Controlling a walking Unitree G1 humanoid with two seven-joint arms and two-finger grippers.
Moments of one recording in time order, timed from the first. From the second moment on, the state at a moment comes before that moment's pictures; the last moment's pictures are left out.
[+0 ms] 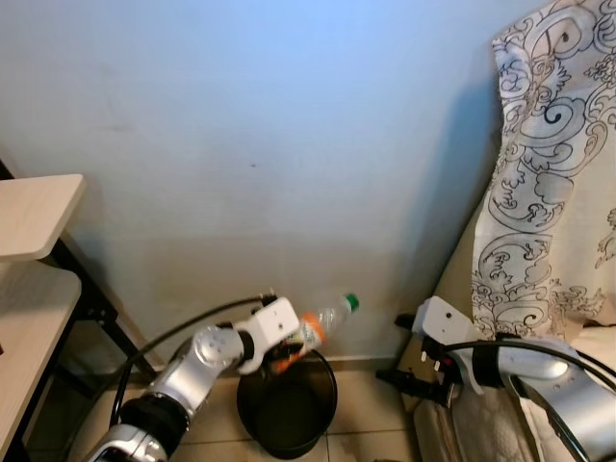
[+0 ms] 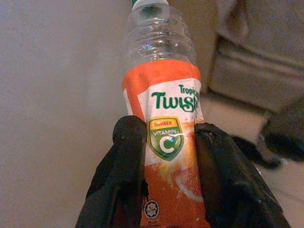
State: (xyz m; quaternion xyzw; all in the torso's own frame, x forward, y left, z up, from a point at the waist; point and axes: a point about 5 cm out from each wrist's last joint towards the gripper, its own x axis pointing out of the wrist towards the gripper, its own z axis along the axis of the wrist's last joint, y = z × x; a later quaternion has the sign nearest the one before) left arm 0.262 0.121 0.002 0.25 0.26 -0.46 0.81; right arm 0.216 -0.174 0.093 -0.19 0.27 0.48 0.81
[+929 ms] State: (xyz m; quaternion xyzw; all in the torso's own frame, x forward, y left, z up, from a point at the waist) left arm 0.263 0.141 -0.017 0.33 0.29 -0.46 0.77; right arm 0.215 -0.172 0.096 -0.19 0.27 0.52 0.79
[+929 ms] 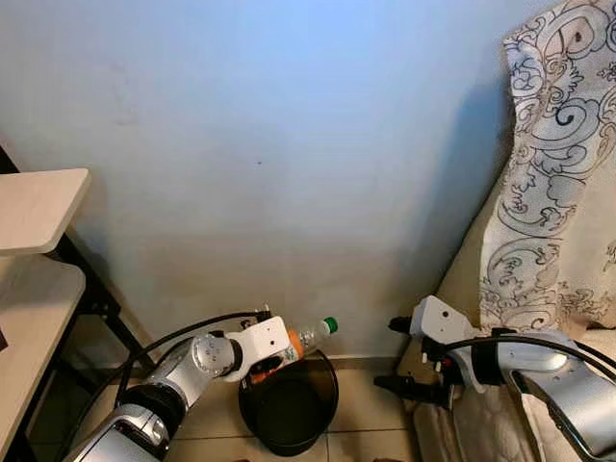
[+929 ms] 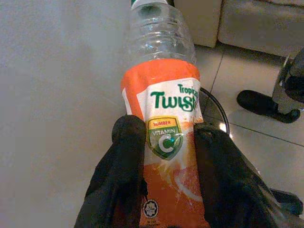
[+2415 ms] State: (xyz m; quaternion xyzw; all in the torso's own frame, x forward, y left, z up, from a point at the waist) left arm 0.255 0.137 0.091 0.10 0.11 -0.31 0.94; right arm 0.226 -0.173 0.082 0.06 0.18 0.04 0.98
